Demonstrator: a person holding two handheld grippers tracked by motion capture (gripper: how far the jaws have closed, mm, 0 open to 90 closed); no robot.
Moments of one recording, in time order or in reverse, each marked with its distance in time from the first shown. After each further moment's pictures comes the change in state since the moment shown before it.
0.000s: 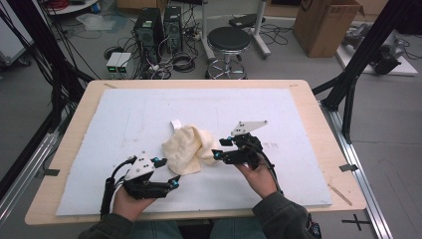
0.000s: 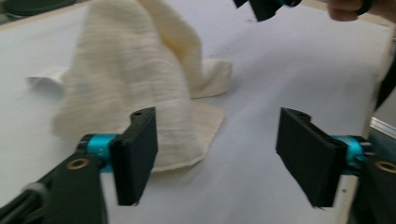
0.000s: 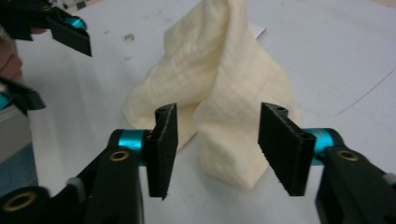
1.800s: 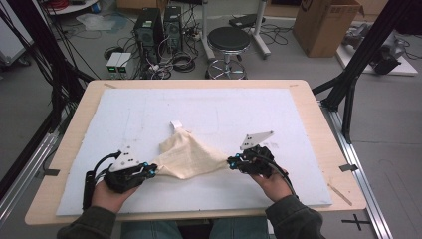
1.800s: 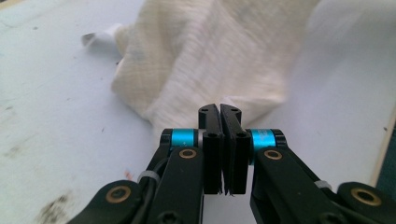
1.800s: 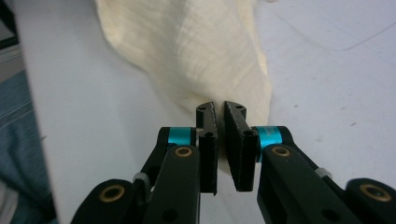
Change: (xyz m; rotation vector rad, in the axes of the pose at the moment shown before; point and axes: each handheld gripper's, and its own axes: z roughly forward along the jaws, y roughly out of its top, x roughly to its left) left arm 0.039 -0.010 -0.044 0.129 0.066 0.031; right arm -0.003 -0.033 -0.020 0.144 0.021 -0.088
